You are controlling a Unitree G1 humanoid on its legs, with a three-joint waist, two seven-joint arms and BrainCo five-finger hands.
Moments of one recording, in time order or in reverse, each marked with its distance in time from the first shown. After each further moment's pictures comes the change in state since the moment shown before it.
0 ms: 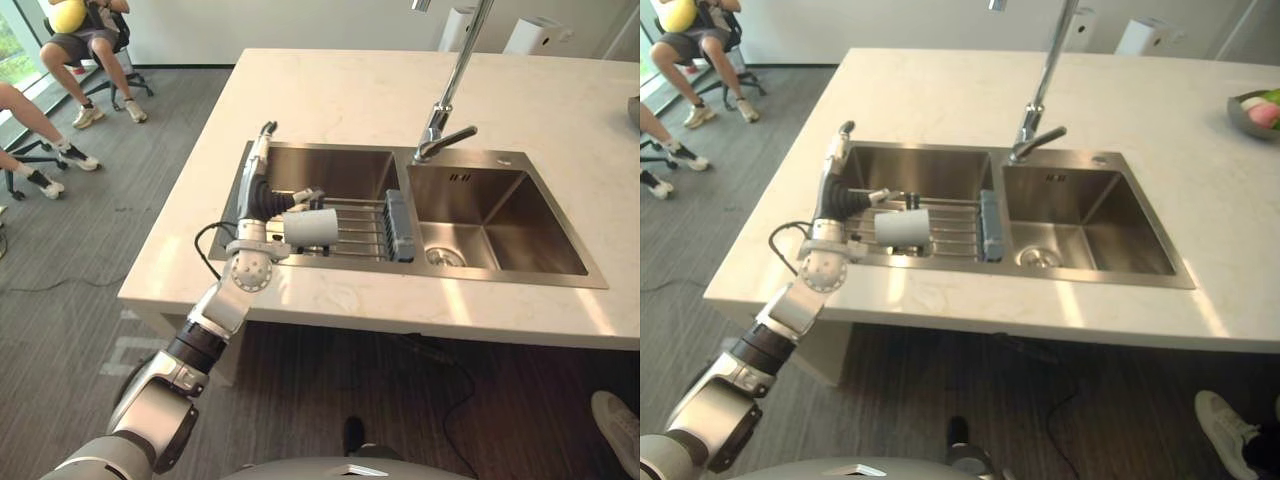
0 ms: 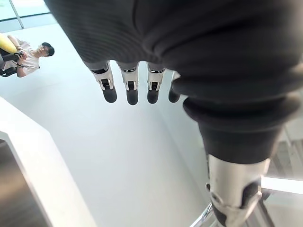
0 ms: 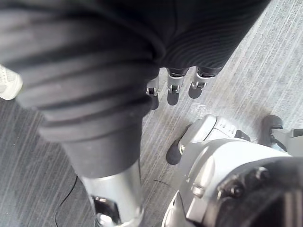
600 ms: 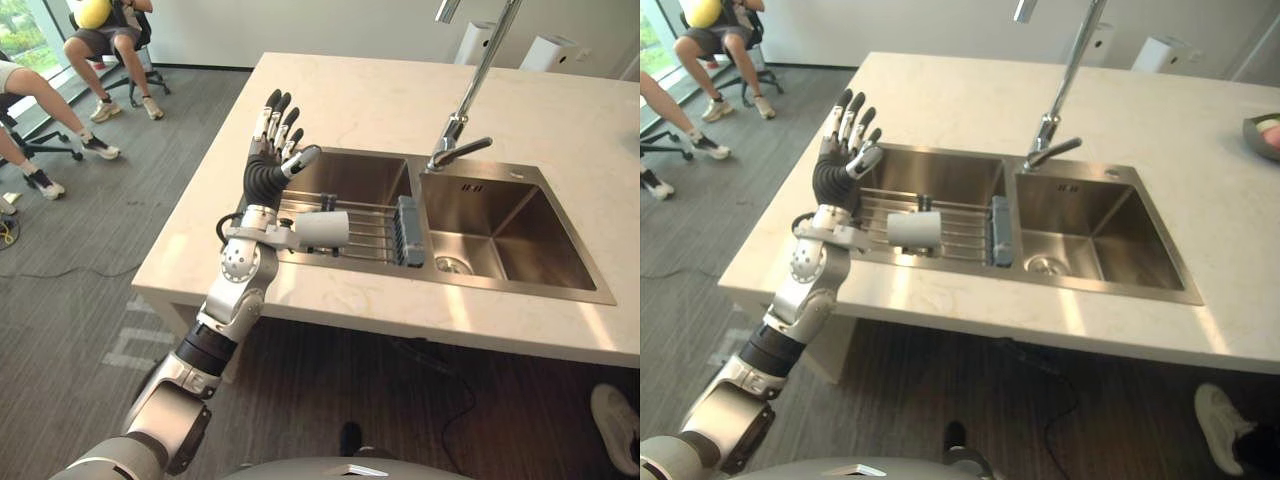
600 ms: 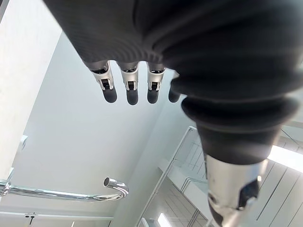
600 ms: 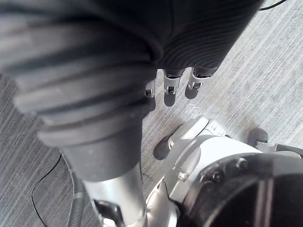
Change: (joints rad) left arm 0.006 -0.089 0.004 -0.118 -0.733 -0.159 -0.352; right arm 0.007 -0.027 0.113 -0.013 -0.046 0.069 0.013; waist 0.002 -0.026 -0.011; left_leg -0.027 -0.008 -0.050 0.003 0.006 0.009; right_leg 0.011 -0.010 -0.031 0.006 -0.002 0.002
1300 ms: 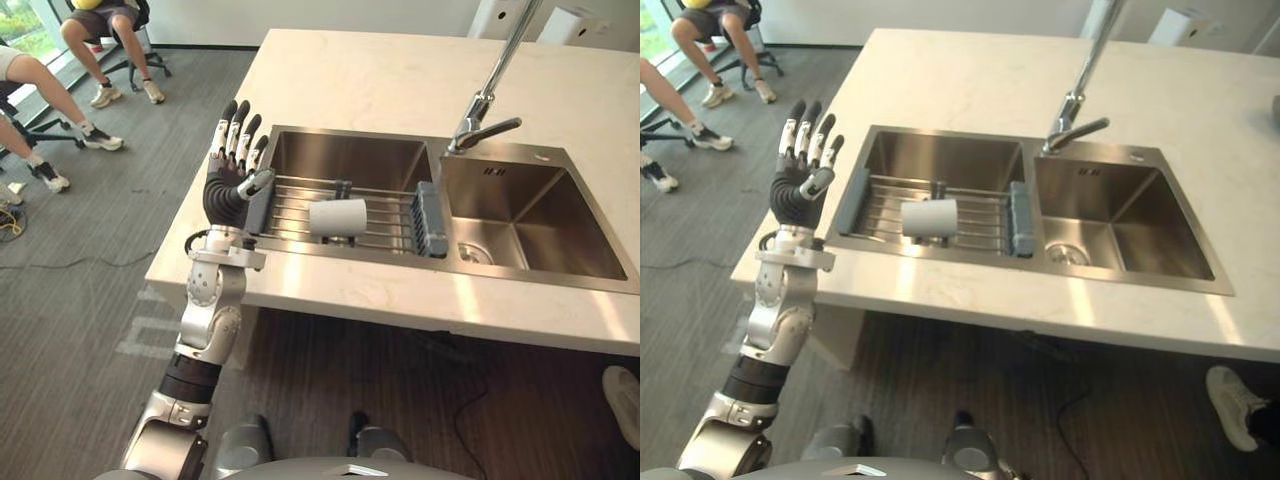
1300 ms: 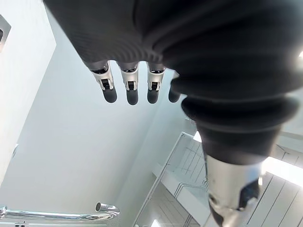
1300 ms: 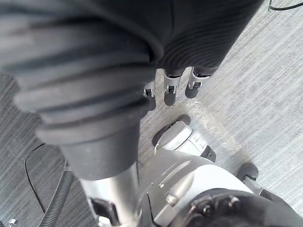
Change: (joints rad) left arm 0.179 -0.024 0.192 -0.139 0.016 -0.017 -0.196; right arm 0.002 -0.063 0.076 -0.027 -0.059 -0.022 0.103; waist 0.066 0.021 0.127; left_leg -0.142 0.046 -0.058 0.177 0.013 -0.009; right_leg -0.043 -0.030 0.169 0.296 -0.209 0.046
